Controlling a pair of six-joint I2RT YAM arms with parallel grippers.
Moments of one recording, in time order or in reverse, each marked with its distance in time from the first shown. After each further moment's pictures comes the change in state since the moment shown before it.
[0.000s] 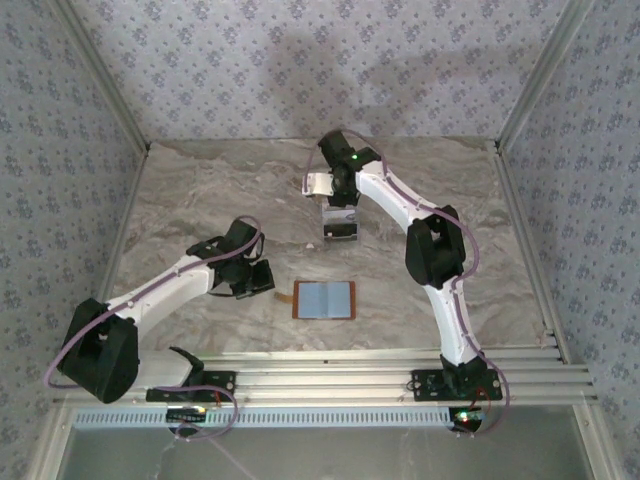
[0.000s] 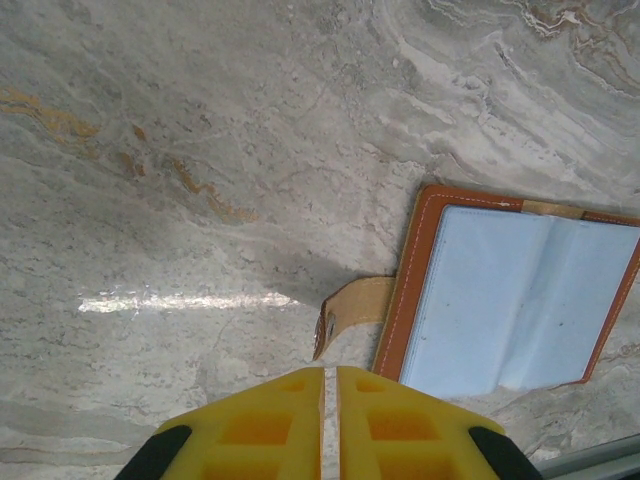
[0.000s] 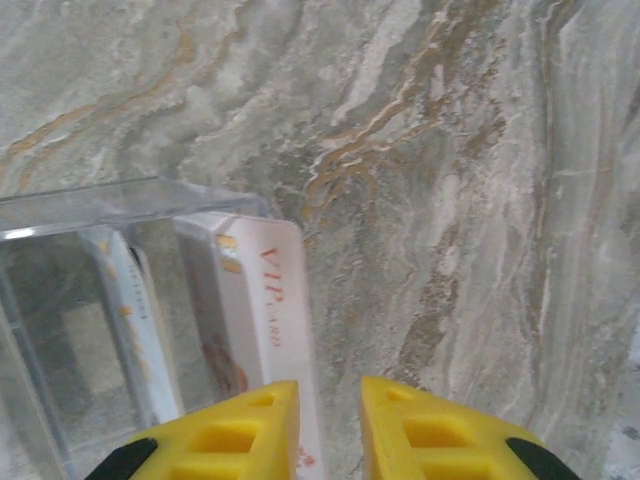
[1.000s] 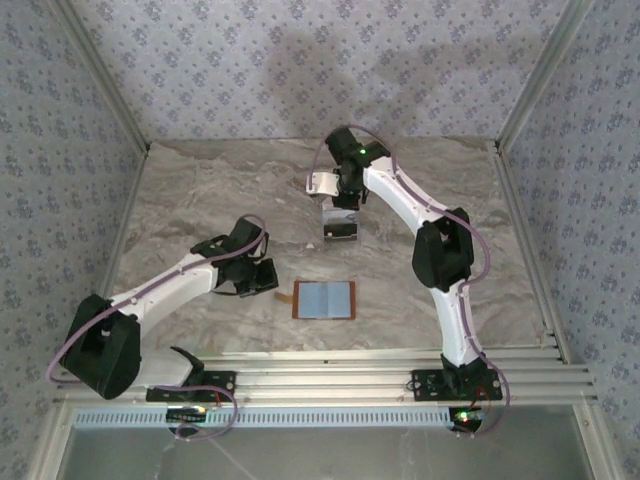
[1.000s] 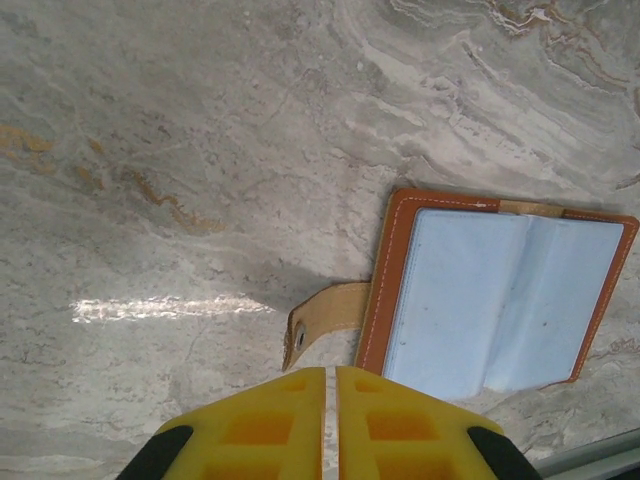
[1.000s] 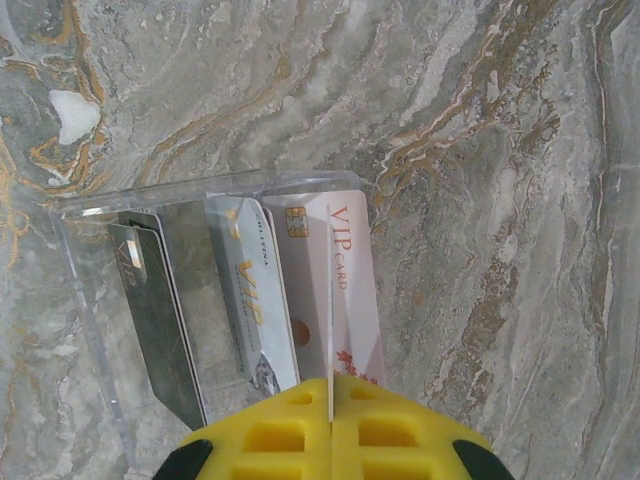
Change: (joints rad) left arm -0.021 0.021 0.016 0.020 0.000 0.000; right arm -0.017 -0.062 -0.004 -0.141 -0.120 0.045
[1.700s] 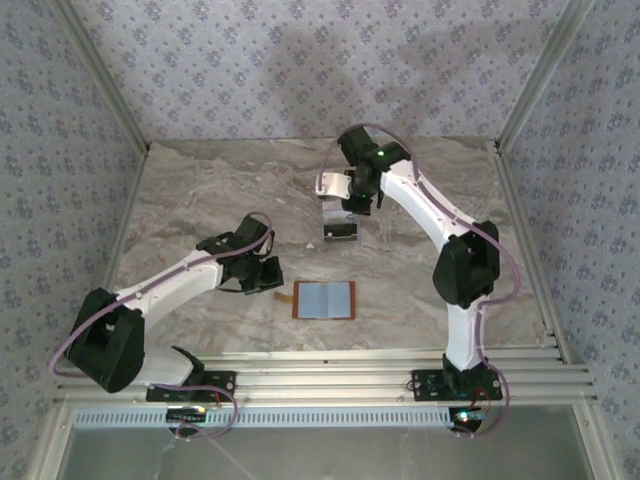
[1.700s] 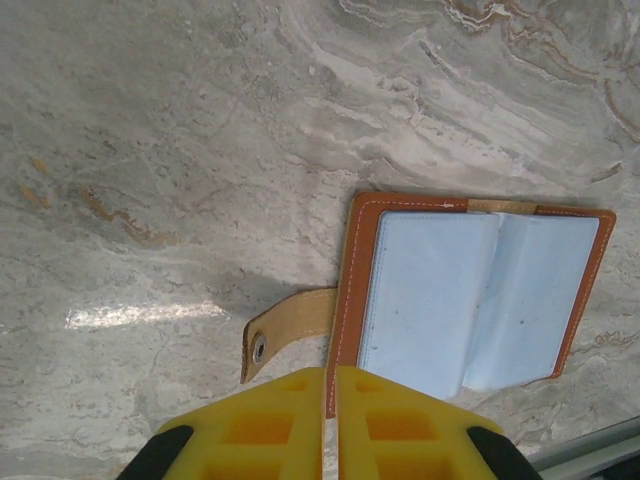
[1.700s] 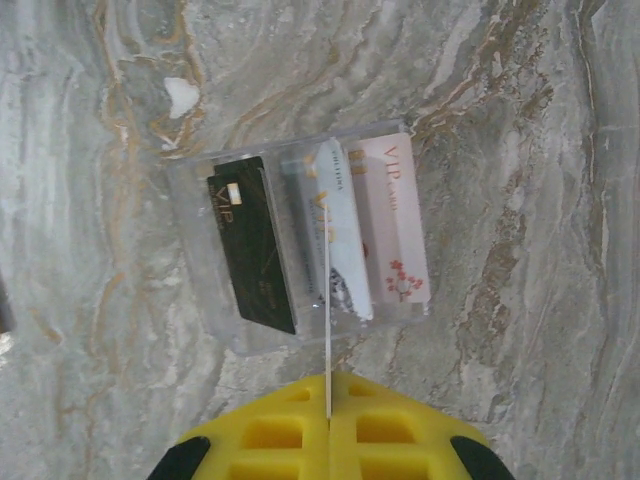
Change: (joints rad) left arm -0.027 0.035 0.034 0.011 0.007 0.007; right arm 0.000 -0.205 -0.145 -0.046 -0.030 0.051
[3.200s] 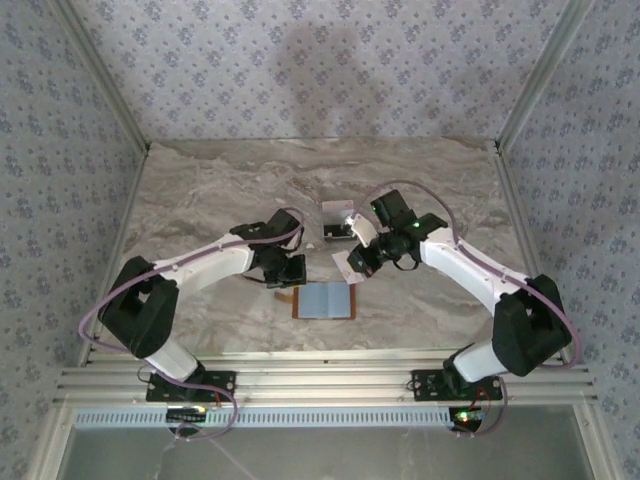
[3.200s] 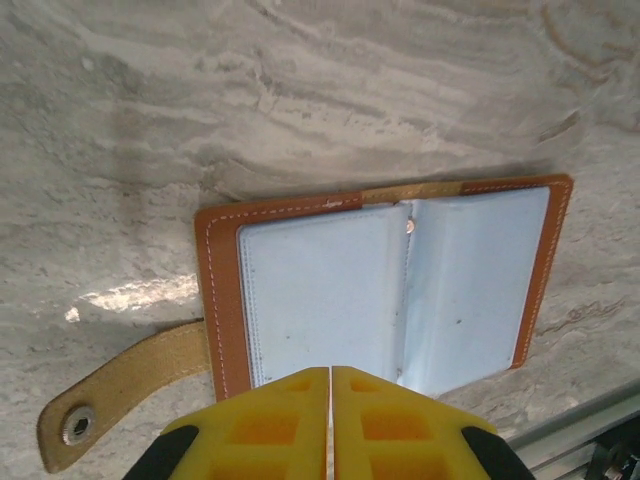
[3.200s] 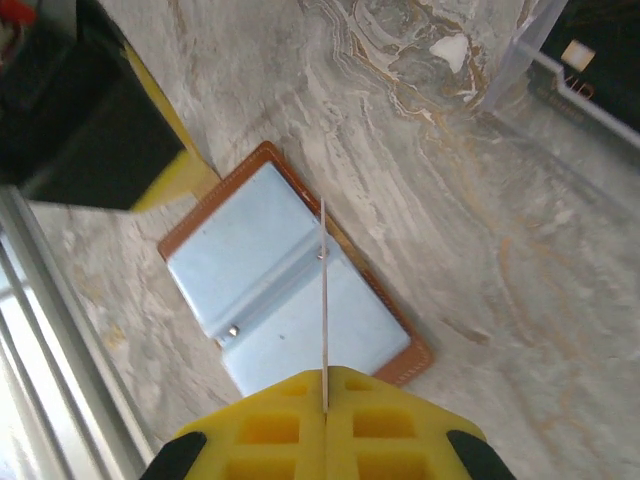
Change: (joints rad) left arm -0.103 0.222 0.182 -0.015 0.046 0.038; right arm 0.006 -0.542 -0.862 0.392 -0.412 0.766
